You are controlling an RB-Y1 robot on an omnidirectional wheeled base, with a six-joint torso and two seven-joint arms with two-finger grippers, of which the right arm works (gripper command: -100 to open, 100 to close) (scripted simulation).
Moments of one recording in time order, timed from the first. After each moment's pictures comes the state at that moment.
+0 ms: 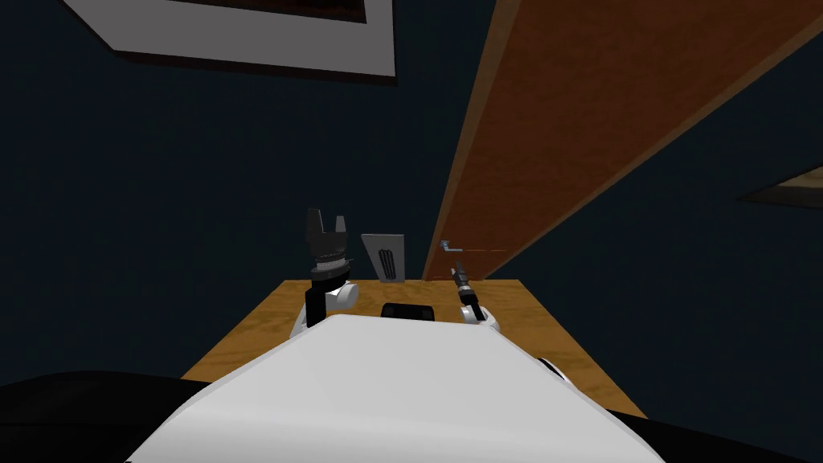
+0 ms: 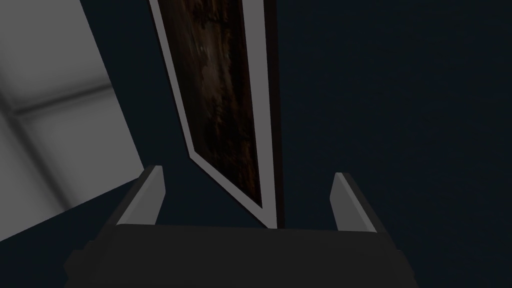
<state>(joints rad) -0.02 -0.31 0.12 -0.73 -0.10 -0.87 -0.24</state>
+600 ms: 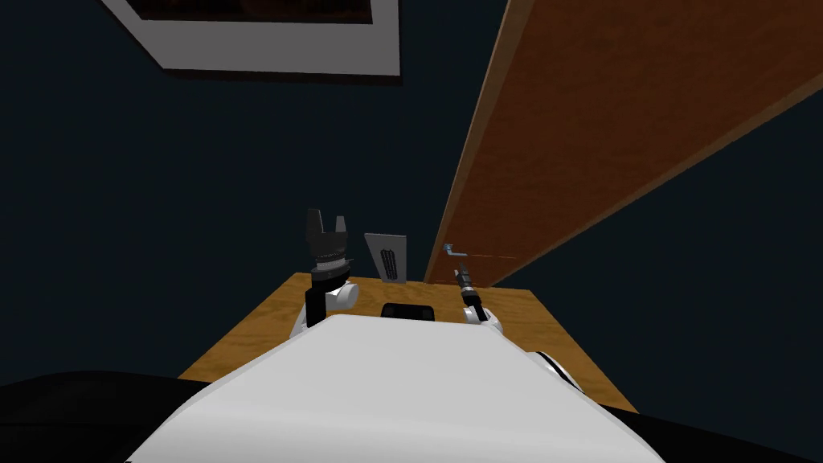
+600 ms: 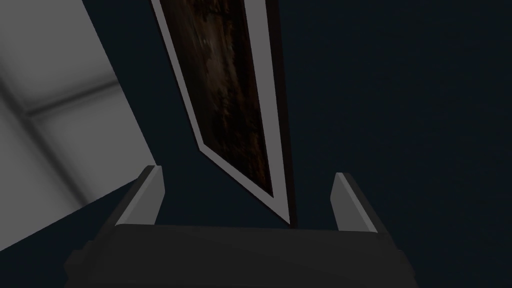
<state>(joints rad) -0.06 -0.32 0.10 -0.62 -0.11 -0.91 -0.26</state>
